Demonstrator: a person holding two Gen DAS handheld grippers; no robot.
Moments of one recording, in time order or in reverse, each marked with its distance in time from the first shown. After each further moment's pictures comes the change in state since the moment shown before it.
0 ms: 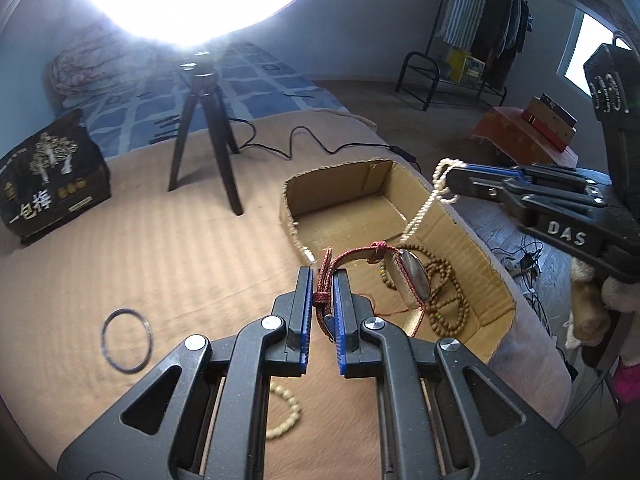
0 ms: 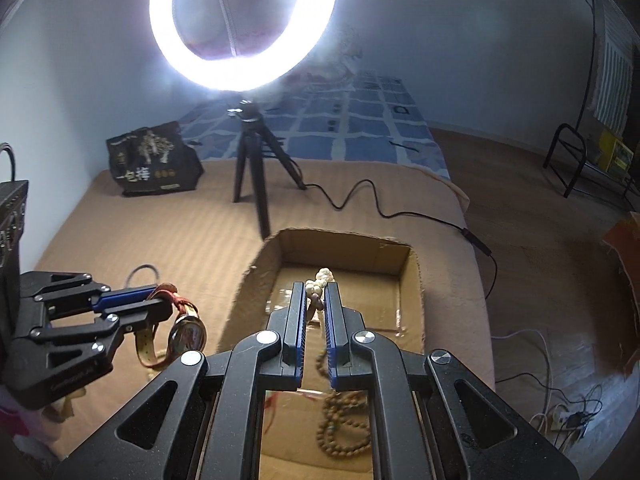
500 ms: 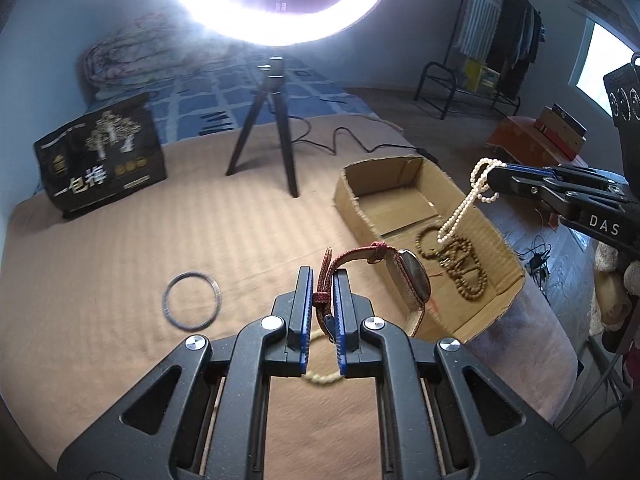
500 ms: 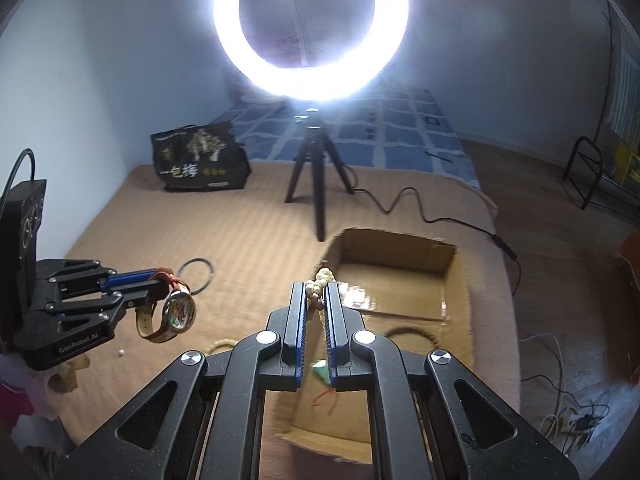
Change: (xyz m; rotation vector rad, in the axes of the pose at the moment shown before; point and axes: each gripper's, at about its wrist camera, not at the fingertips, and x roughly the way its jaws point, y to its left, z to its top) left arm -0.062 0.047 -0.035 -0.031 -0.028 0.050; right arm -0.041 0.050 -0.008 -0.040 -0.027 0.069
